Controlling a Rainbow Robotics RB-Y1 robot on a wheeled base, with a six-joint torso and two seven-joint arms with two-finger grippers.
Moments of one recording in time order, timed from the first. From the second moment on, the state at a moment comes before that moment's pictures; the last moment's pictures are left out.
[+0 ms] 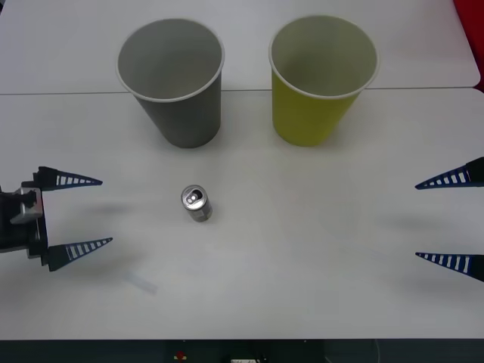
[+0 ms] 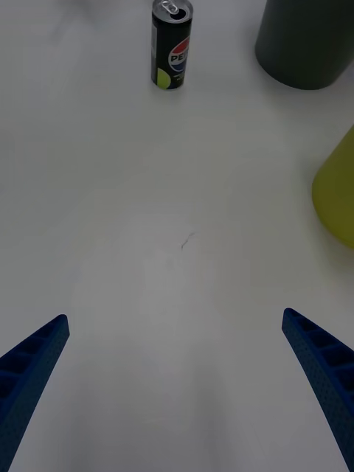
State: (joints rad) right arm 0.26 -1.13 -0.26 -2.01 1.31 -1.13 -0.09; left arm 0.04 0.99 -0.03 -1.55 -1.04 -1.07 -0.34
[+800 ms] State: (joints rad) right arm 0.26 -1.13 -0.26 -2.01 1.31 -1.13 -0.09; left arm -0.10 0.83 -0.15 -1.31 -0.97 -1.07 -0.51
